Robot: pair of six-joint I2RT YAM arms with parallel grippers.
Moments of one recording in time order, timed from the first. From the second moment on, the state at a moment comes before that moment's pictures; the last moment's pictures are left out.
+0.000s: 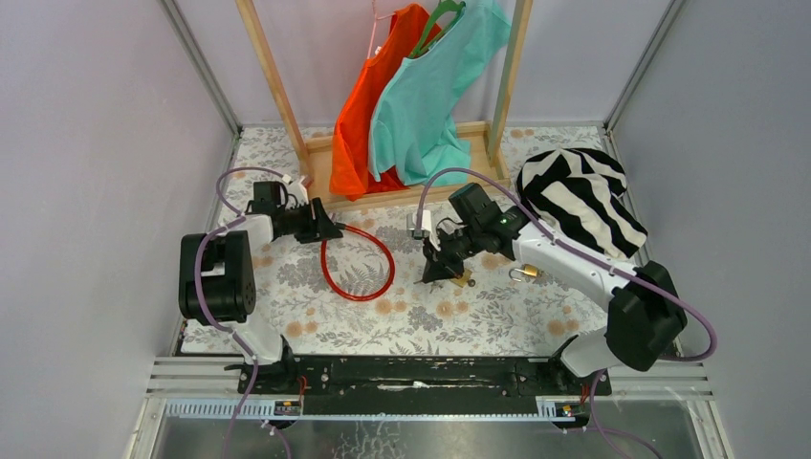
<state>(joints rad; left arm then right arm) 0.13 1.67 0.85 -0.14 0.77 -0.12 0.71 1.46 1.08 -0.58 -0.78 -0.53</state>
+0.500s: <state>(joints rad) 0.13 1.52 0.86 -0.16 0.57 -0.05 0.86 1.68 1.17 -0.48 -0.74 -0.37</state>
